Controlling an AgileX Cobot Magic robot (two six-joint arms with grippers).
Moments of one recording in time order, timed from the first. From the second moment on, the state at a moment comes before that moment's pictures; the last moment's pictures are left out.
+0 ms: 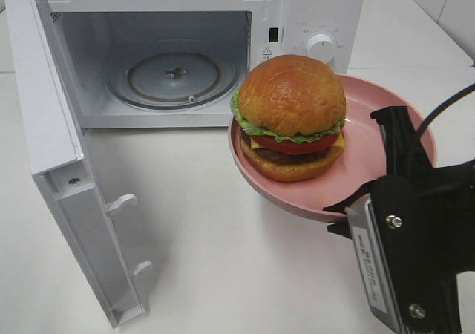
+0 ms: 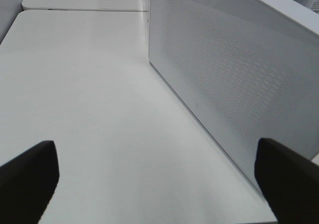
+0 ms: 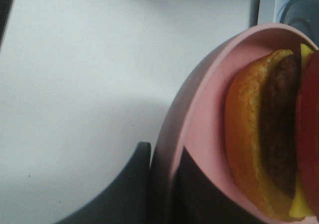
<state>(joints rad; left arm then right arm) 0.05 0.00 -0.52 -0.17 1.08 0.11 0.75 1.06 -0.41 -0.06 0.15 -1.00</state>
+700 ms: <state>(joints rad) 0.05 0.00 -0.52 -0.17 1.08 0.11 0.75 0.88 -0.39 -0.76 0.52 -0.04</state>
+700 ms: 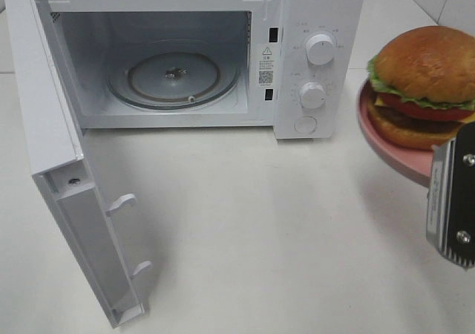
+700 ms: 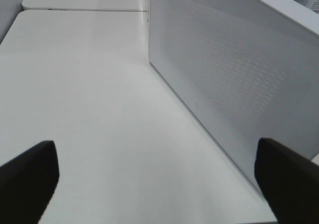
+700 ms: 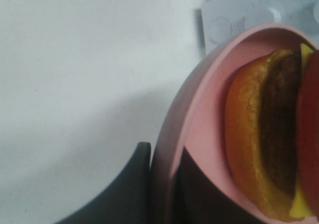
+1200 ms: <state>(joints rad) 0.05 0.00 -0.52 -0.17 1.08 0.11 0.75 0.88 -0.39 -0.89 0.69 0.45</state>
